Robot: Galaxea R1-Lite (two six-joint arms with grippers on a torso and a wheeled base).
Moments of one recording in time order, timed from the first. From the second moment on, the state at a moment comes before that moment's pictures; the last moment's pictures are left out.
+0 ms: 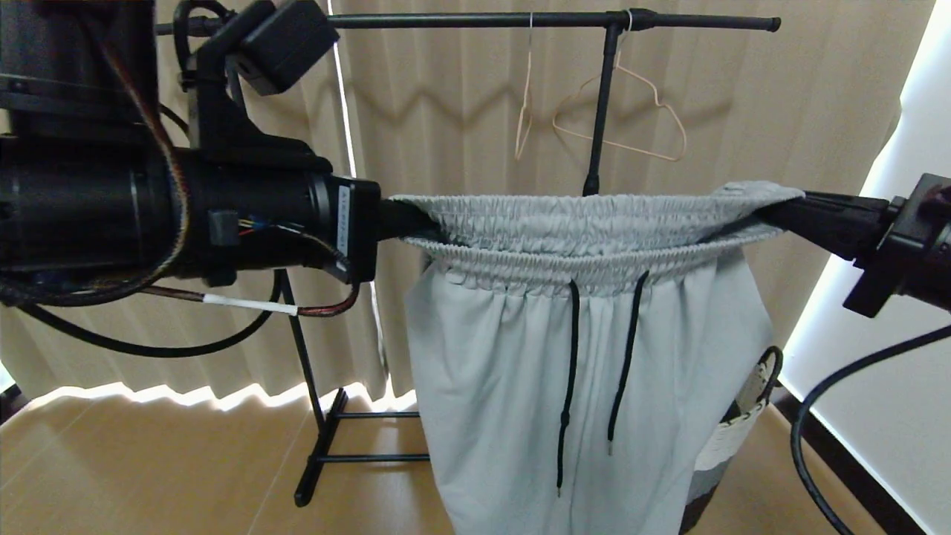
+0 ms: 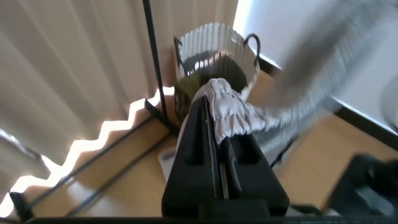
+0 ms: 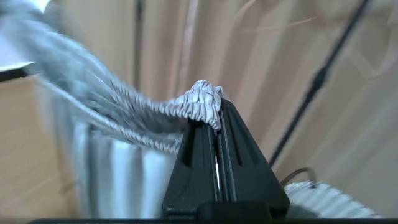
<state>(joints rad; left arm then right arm) -0.63 1.48 -1.29 0.10 -0.17 -0.02 0.33 1.26 -0.80 -0.47 0.27 -0.07</state>
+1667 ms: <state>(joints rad) -0.67 1.45 -1.18 -0.10 -0.01 0.04 0.28 1.36 -0.90 -0.46 0.25 -0.02</state>
